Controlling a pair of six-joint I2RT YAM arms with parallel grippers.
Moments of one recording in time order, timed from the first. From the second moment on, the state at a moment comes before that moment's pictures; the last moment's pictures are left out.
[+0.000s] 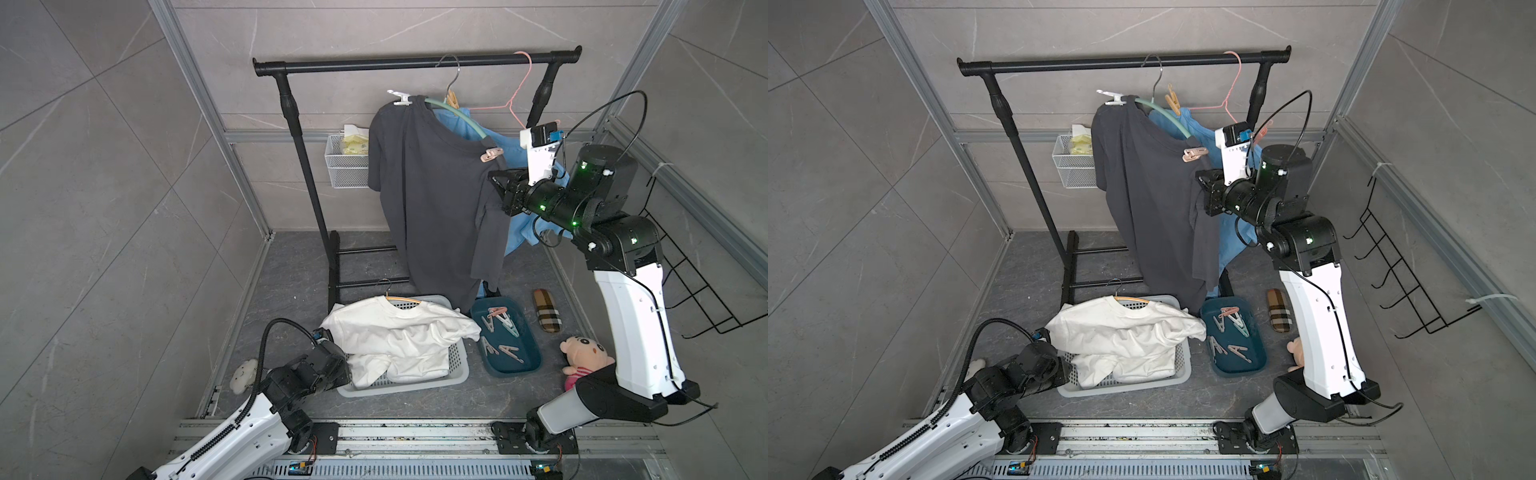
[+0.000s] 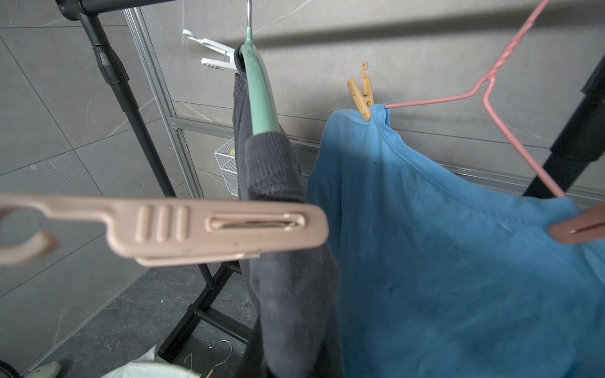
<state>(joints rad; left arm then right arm) -0.76 0.63 0.46 -0.83 -0.13 -0.92 0.33 1.58 2.33 -0.88 -0.21 0.01</state>
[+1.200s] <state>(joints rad) -0.76 0.66 0.48 -0.86 -0.17 -0.92 0.27 1.80 2.57 -0.93 -0.18 0.06</state>
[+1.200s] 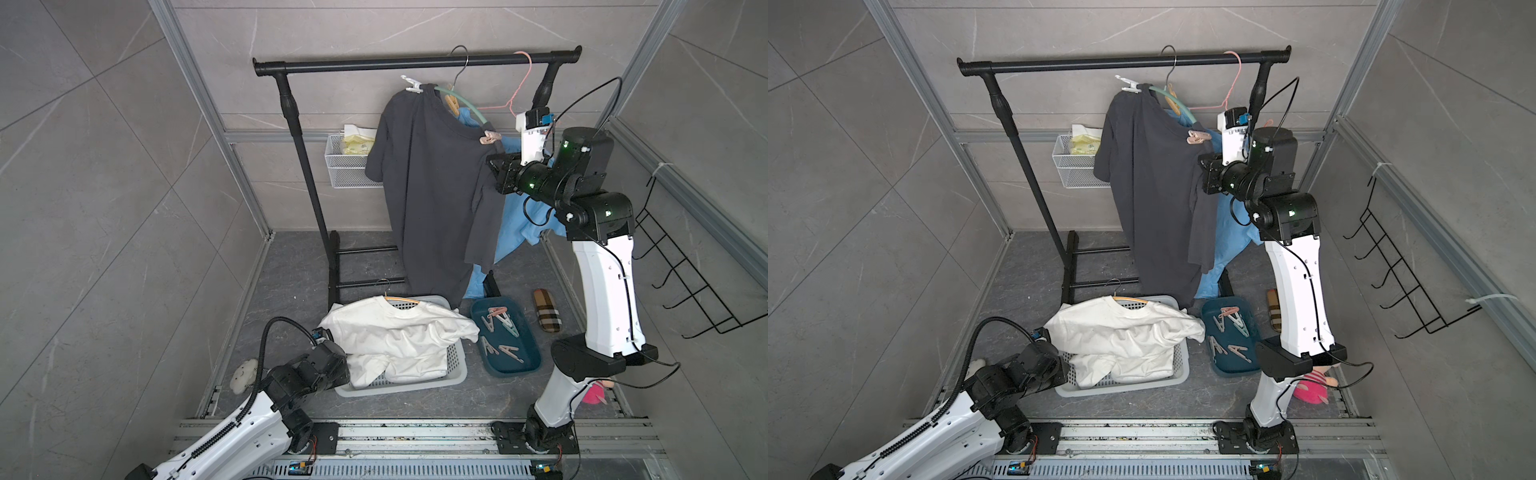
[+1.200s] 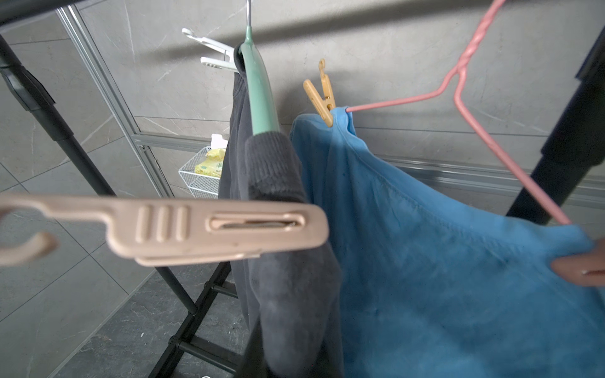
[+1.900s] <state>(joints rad) -0.76 0.57 0.60 -0.99 -0.30 -0.87 0.26 1.66 2.50 -0.83 -0.18 0.09</state>
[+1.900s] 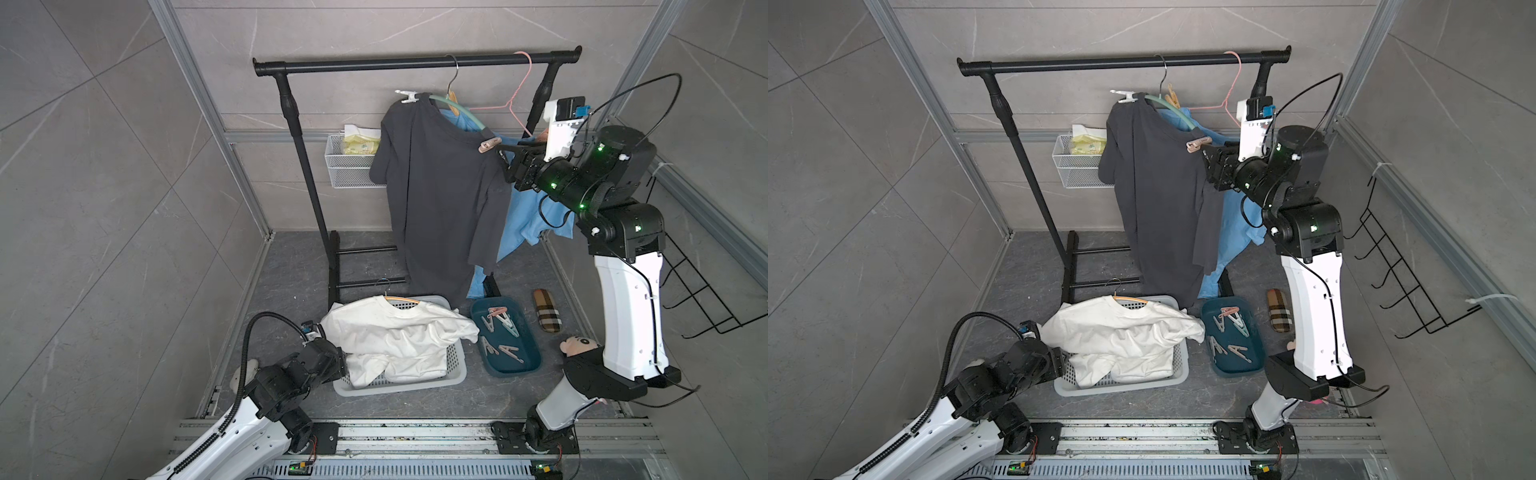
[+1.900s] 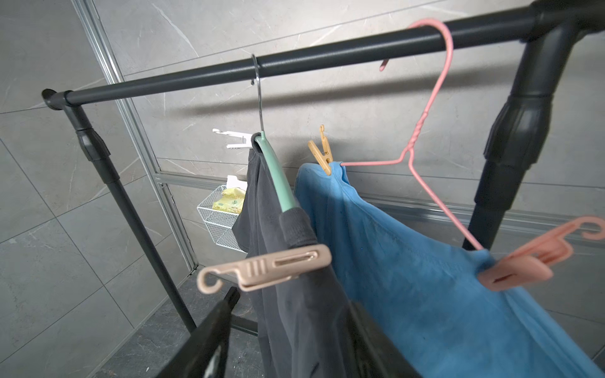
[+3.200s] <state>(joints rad) -0.33 1.19 1.06 -0.61 -0.09 -0.26 0.26 0.82 1.26 -0.84 0.12 0.37</state>
